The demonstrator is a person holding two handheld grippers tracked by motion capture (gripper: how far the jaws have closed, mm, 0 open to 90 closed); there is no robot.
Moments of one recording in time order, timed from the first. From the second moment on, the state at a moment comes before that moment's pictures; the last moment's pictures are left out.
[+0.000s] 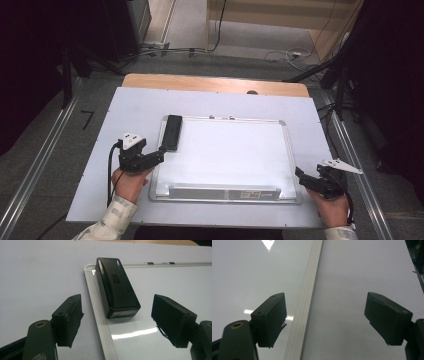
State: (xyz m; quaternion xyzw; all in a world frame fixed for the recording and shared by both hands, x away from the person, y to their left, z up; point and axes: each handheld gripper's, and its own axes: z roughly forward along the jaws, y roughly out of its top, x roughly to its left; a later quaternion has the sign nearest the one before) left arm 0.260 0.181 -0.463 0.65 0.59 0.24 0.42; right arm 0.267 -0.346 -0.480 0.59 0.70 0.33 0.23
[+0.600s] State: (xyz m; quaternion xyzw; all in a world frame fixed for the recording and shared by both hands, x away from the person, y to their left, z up) left arm 0.249 0.203 -0.464 0.63 0.60 0.25 0.42; right arm 0.267 -0.346 -0.480 0.59 0.70 0.32 0.23
